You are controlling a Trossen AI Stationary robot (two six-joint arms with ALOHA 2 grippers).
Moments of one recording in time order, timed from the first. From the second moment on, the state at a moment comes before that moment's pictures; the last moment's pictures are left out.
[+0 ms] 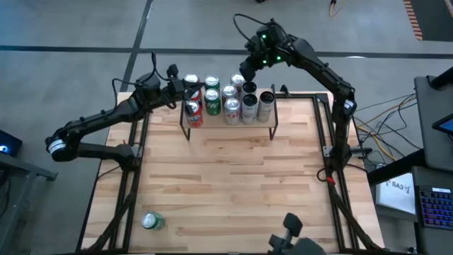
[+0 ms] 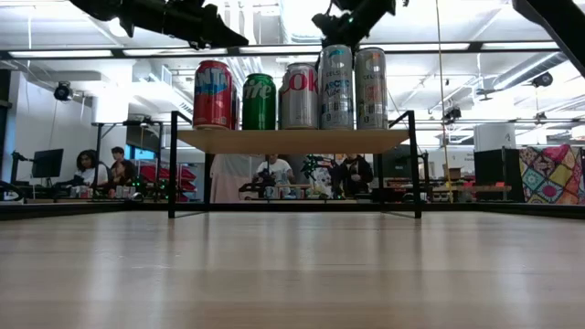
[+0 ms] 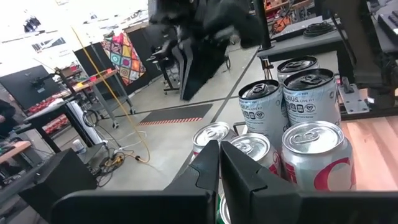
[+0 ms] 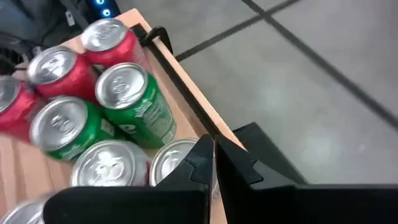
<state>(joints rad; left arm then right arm) 0.58 1.11 0.89 0.18 0.14 0.39 -0.69 1.94 2.24 -0.98 -0.21 0.00</state>
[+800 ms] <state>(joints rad) 0.52 1.49 1.39 -0.22 0.17 0.47 -0.67 1.50 1.70 -0.68 -0.38 -0.20</state>
